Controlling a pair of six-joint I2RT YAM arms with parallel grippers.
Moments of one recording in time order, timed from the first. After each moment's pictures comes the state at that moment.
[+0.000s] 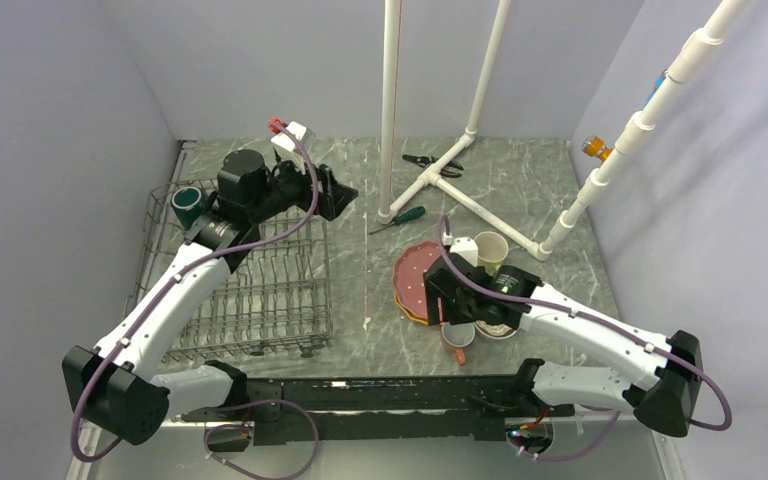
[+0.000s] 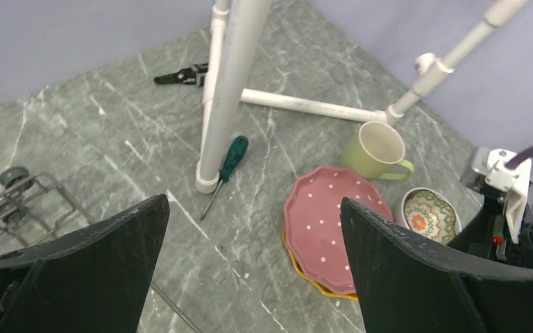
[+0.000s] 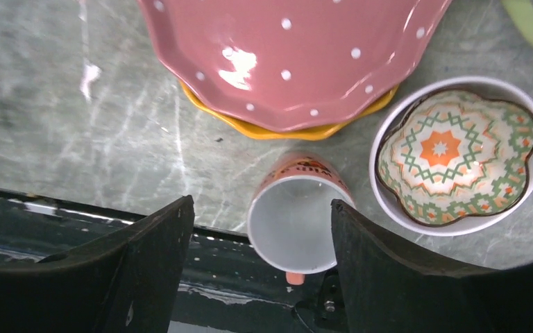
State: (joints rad) left arm -0.42 1.18 1.14 -0.10 0.40 -0.18; right arm 0.96 1.07 0.93 -0.96 0.33 0.77
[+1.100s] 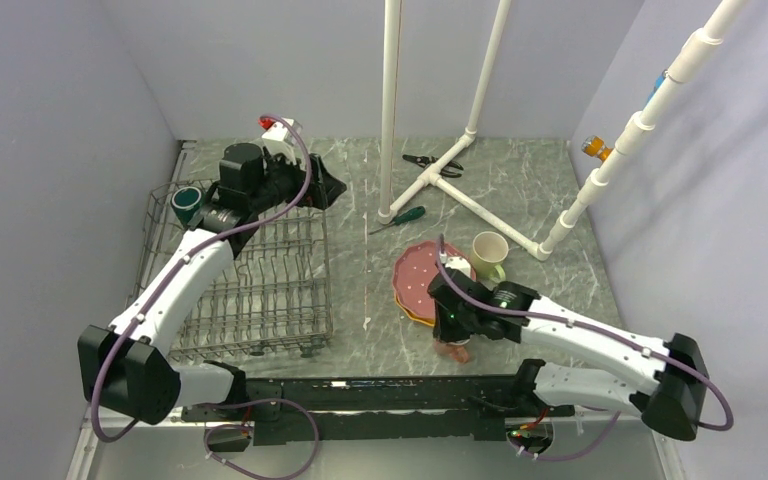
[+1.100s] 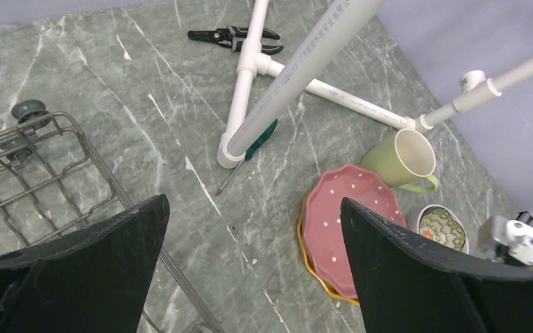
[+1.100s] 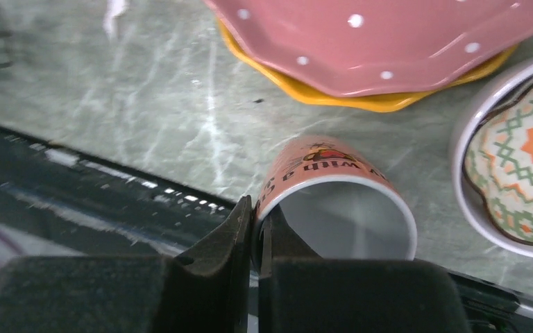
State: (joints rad) left arm -0.32 1.27 1.14 -0.14 0.37 -0.28; right arm 1.00 1.05 0.75 -0.82 0.18 0.81
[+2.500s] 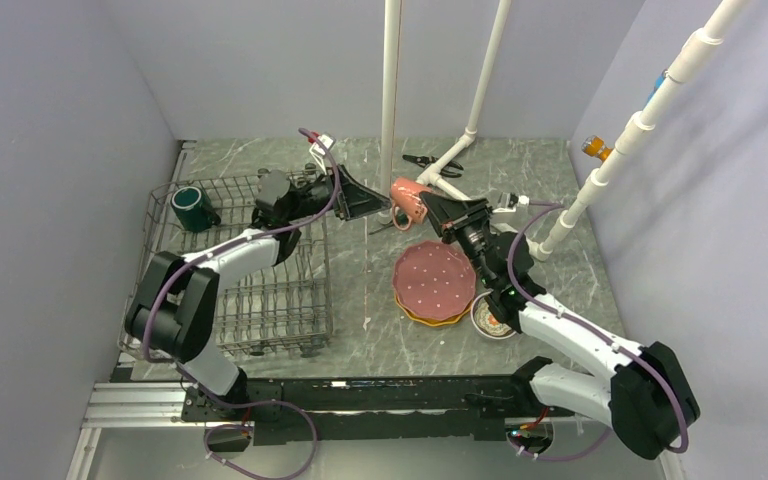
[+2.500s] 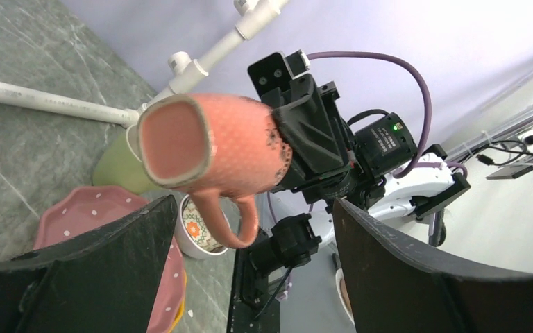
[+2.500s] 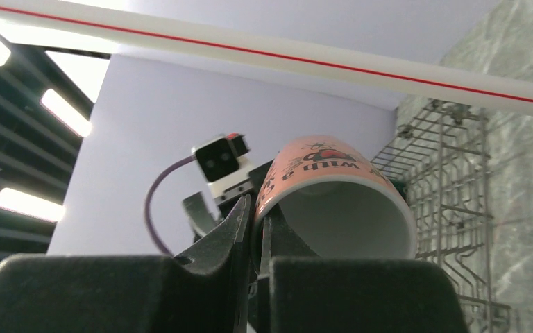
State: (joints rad) left arm -0.42 1.58 0.93 0.96 0.92 -1.08; right arm 0.57 1.04 0.51 0.72 0.11 1.43
